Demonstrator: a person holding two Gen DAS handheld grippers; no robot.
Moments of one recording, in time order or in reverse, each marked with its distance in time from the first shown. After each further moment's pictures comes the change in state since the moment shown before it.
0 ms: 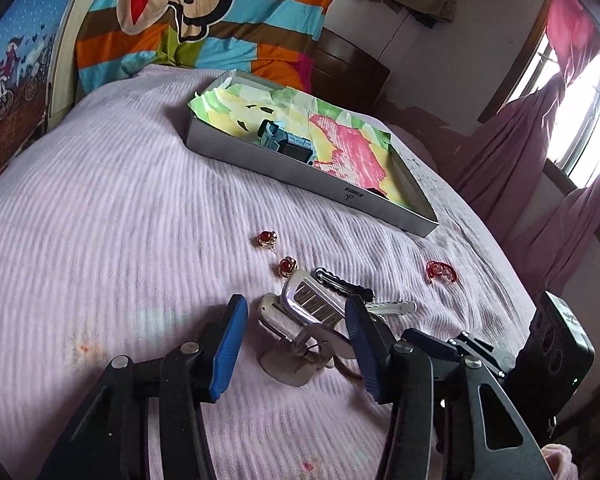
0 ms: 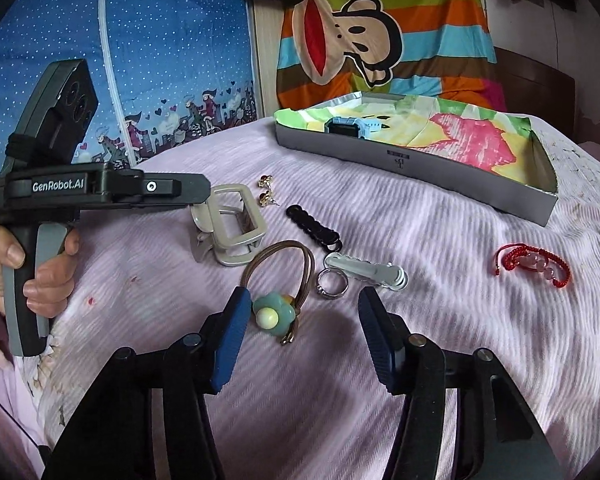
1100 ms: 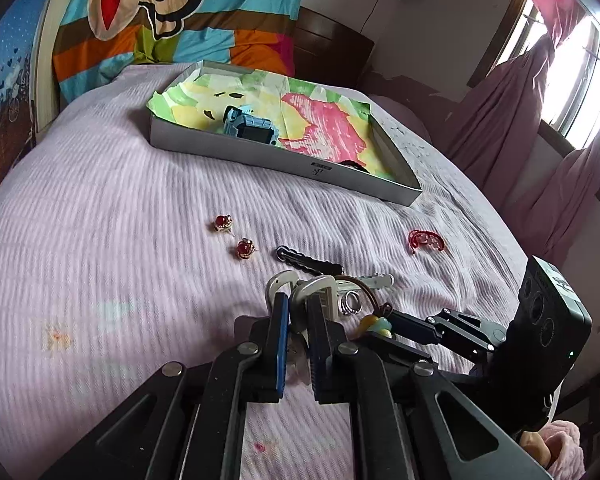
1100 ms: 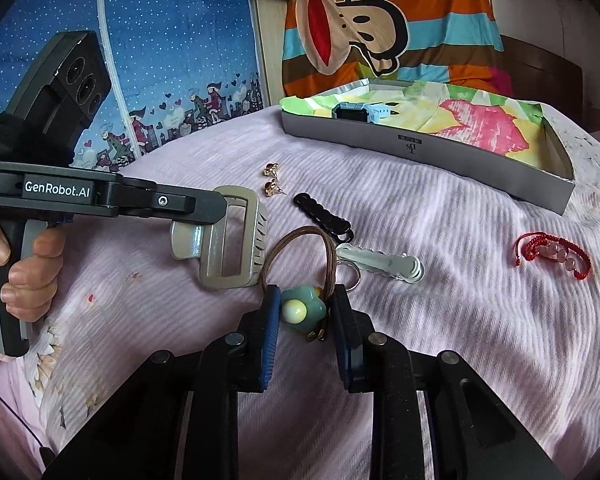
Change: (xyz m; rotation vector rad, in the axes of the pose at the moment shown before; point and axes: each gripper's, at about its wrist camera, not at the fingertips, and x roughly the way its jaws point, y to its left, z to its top) left arm 0.000 -0.039 -0.004 0.112 0.076 0.045; right arm 0.006 -0.002 0.001 0.024 0.026 0.042
